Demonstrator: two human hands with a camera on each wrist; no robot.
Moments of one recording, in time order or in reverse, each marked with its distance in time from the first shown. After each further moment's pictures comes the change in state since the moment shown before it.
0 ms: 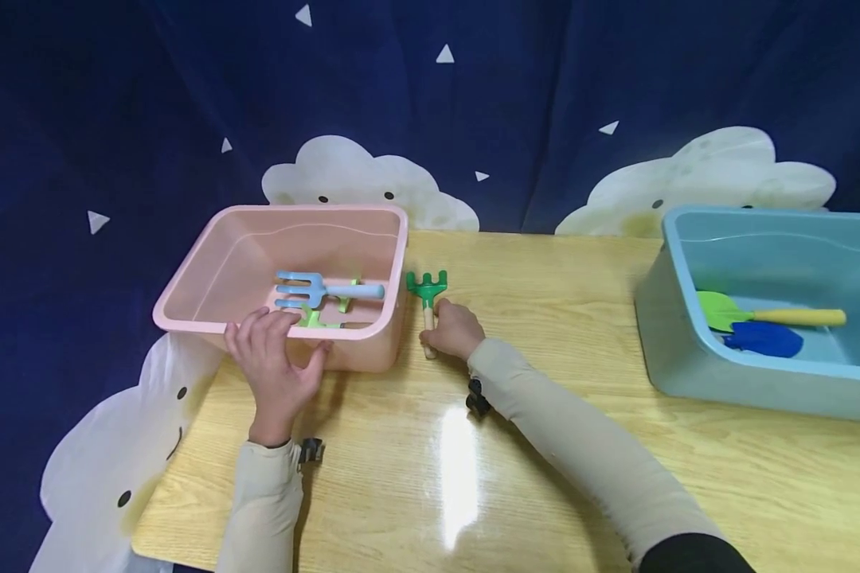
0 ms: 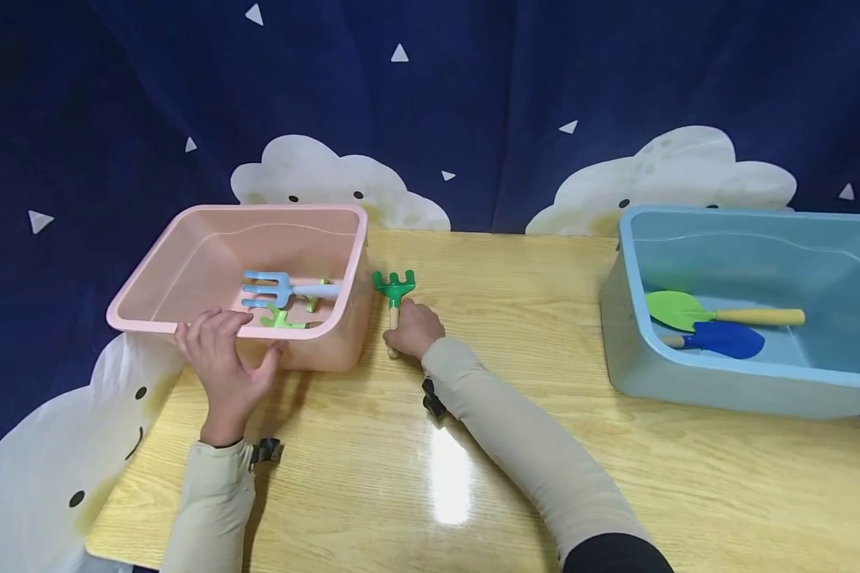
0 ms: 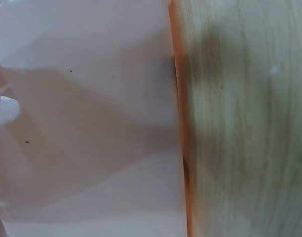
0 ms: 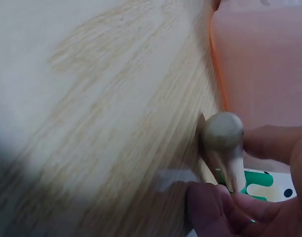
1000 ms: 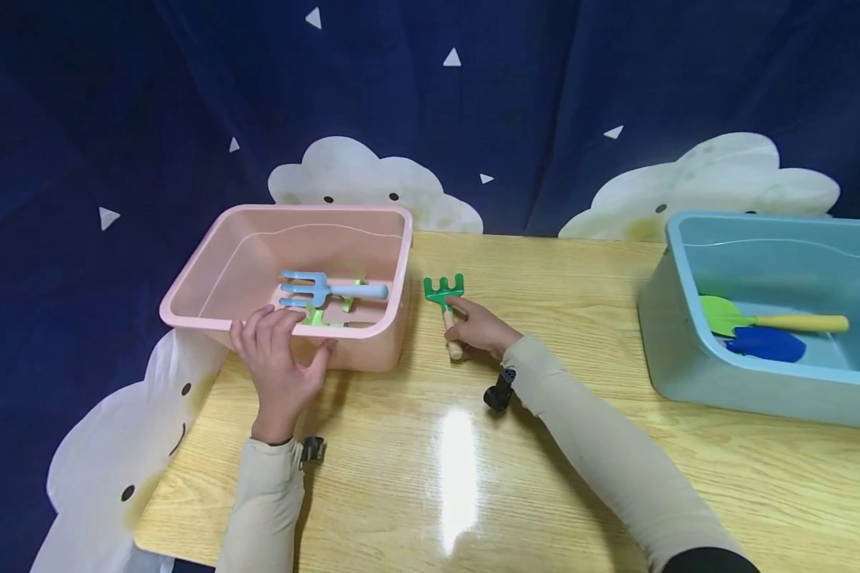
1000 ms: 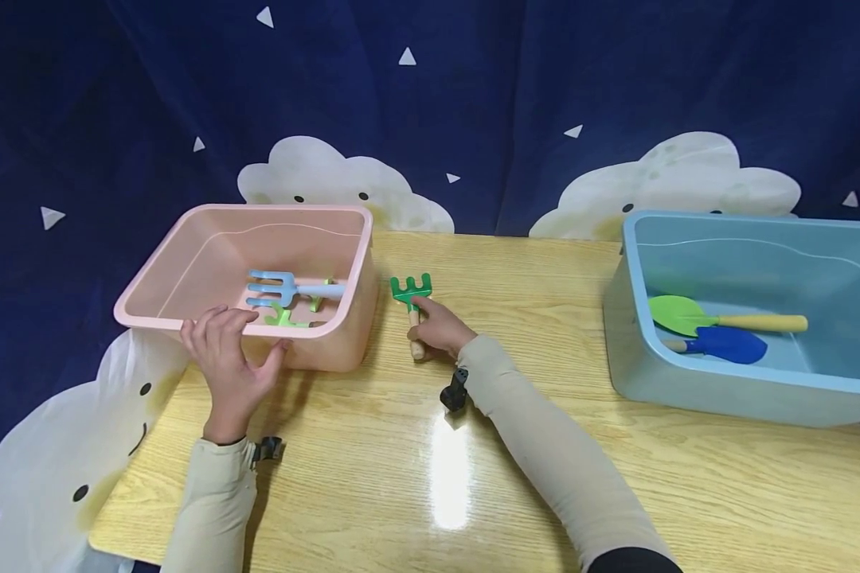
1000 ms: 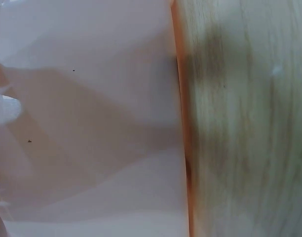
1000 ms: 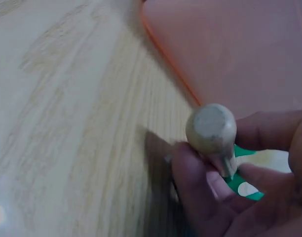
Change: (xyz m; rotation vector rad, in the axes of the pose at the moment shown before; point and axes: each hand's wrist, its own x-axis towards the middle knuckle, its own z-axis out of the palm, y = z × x) left_hand 0.000 0.001 -0.003 0.011 -0.025 0.000; right_hand -0.002 0.035 -0.020 0.591 -0.318 0.048
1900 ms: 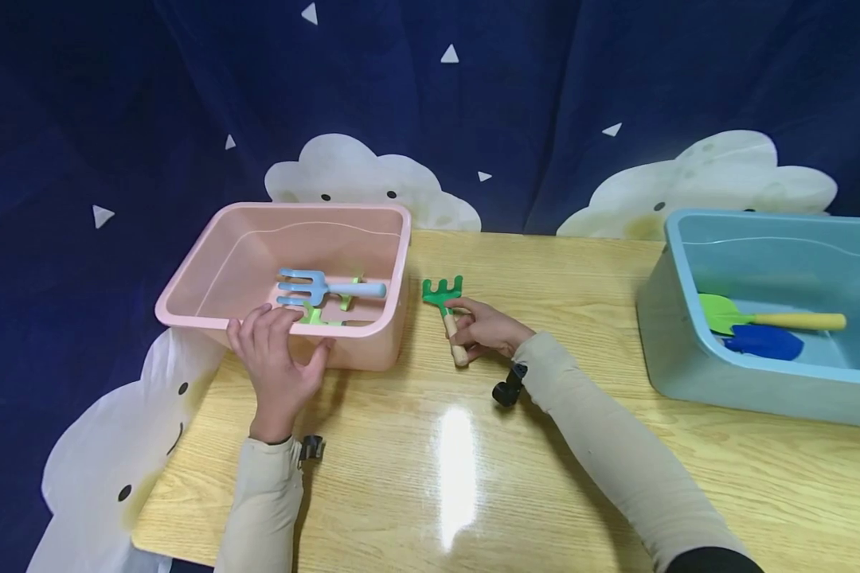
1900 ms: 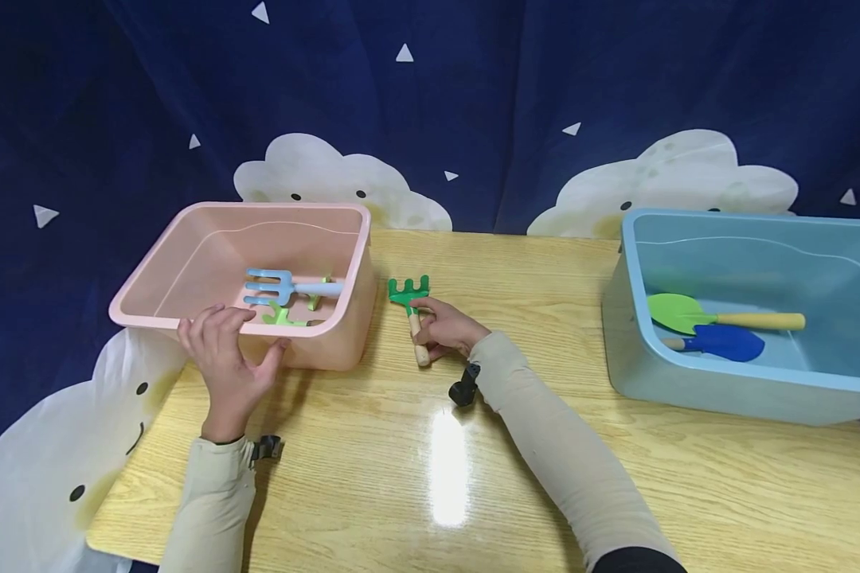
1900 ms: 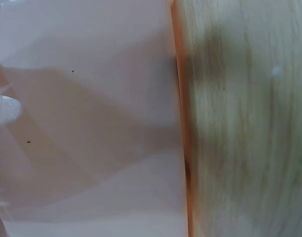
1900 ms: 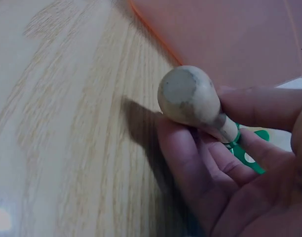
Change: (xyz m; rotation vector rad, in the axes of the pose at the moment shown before) left_hand 0.000 0.001 0.002 -0.006 0.002 -0.007; right_hand -0.004 0.011 -0.018 0.085 -0.124 -0.015
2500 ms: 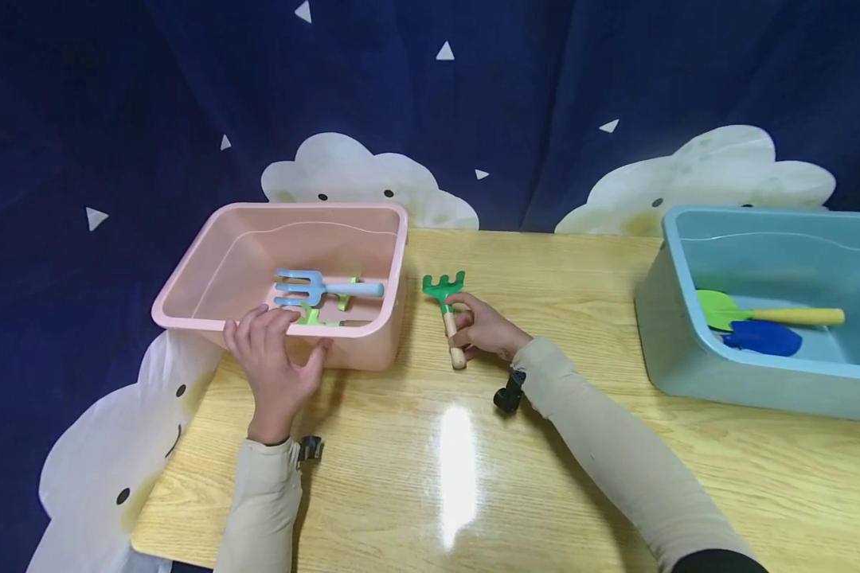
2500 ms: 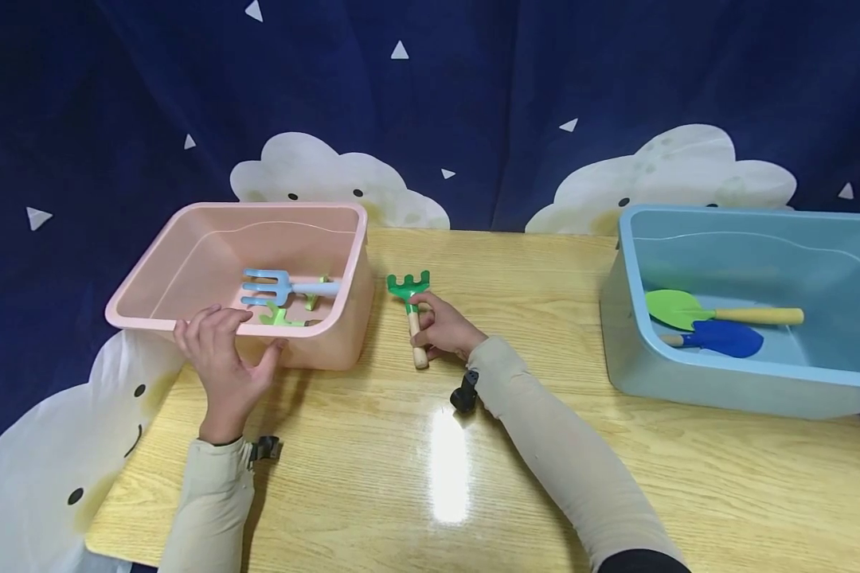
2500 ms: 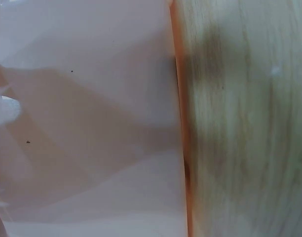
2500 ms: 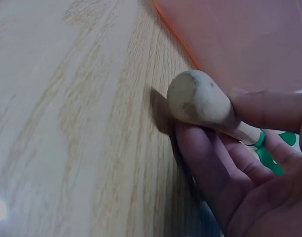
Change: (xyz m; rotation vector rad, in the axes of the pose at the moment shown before) left_hand -0.001 -0.001 0.000 -0.004 -0.002 -0.007; right_hand -0.002 0.004 0.006 -0.014 0.079 -0.093
